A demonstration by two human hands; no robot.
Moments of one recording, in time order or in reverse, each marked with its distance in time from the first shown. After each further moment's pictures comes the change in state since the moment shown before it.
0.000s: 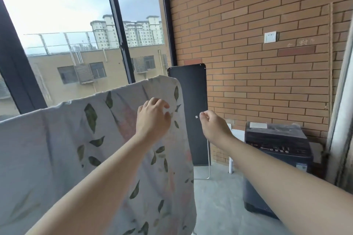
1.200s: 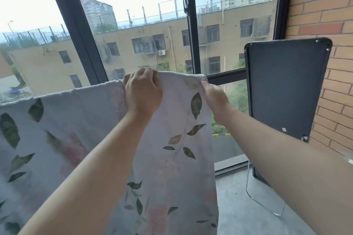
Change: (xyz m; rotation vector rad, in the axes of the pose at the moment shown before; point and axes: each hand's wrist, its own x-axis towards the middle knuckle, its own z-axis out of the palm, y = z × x) left_hand 0.251 -0.041 0.188 0.590 0.489 -0.456; right_hand 0.440 0.050 0.127 0.742 -0.735 -0.001
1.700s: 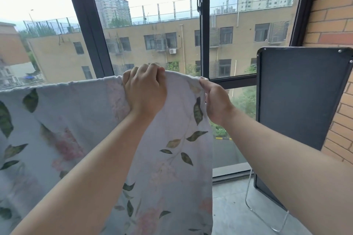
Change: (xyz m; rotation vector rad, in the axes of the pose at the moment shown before) left_hand 0.001 0.004 0.013 0.078 0.124 -0.011; right_hand 0.030 0.002 0.009 0.419 -0.397 0.052
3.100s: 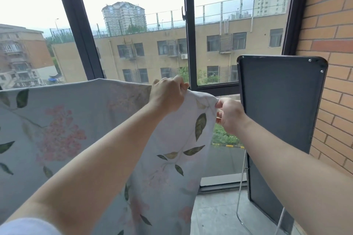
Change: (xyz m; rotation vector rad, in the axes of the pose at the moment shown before) left_hand -0.002 0.170 0.098 0.045 -0.501 0.111; right_hand -0.018 -0.050 -0.188 -0.114 0.344 0.109
